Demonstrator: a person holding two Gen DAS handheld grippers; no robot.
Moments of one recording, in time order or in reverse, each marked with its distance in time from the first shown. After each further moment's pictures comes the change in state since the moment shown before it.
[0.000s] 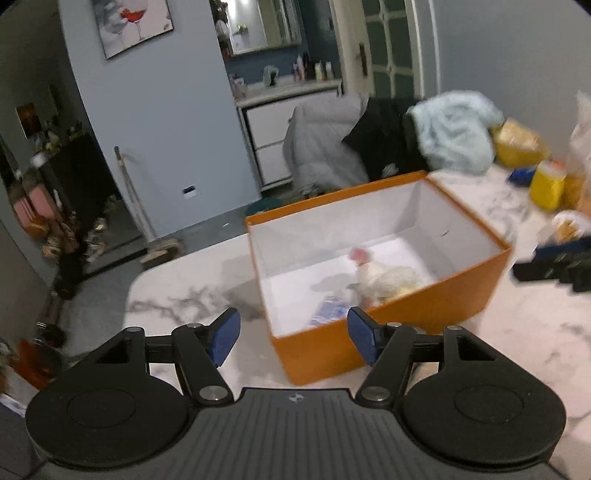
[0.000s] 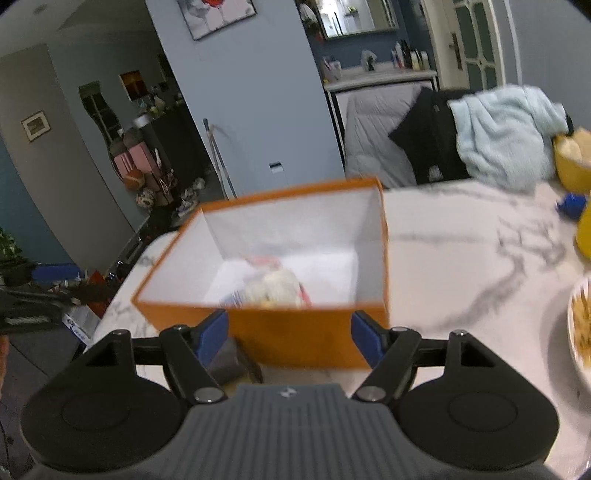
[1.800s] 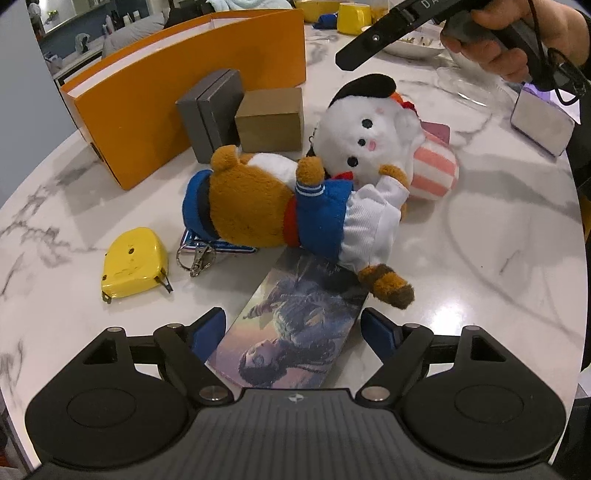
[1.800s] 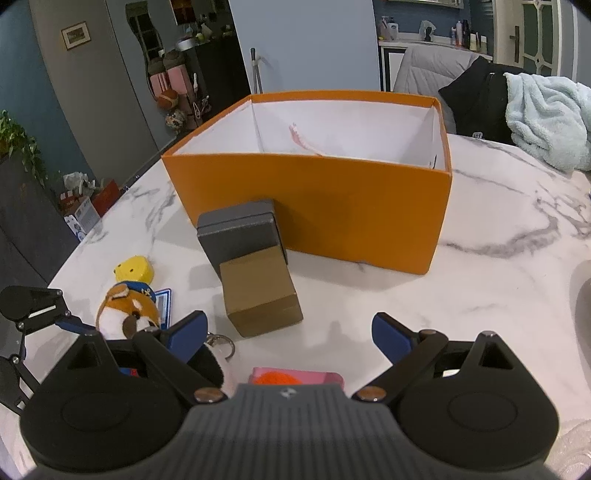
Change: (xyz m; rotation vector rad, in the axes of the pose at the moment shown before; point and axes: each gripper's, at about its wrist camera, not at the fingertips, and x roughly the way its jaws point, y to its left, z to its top) left arm 0.006 -0.017 -0.195 0.405 0.218 -0.450; right arm 0.016 0.026 -0.084 -0.219 0.168 0.035
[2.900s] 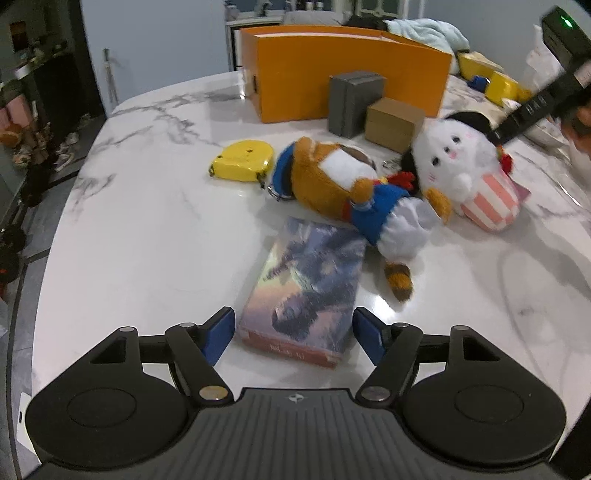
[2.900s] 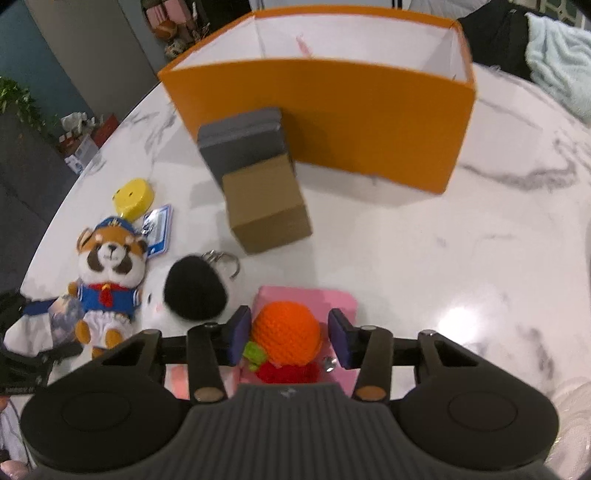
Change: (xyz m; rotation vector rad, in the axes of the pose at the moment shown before) left arm -0.041 -0.025 -0.059 -0.523 -0.075 0.283; right arm 0.018 0.002 -0.014 0.002 0.281 0.031
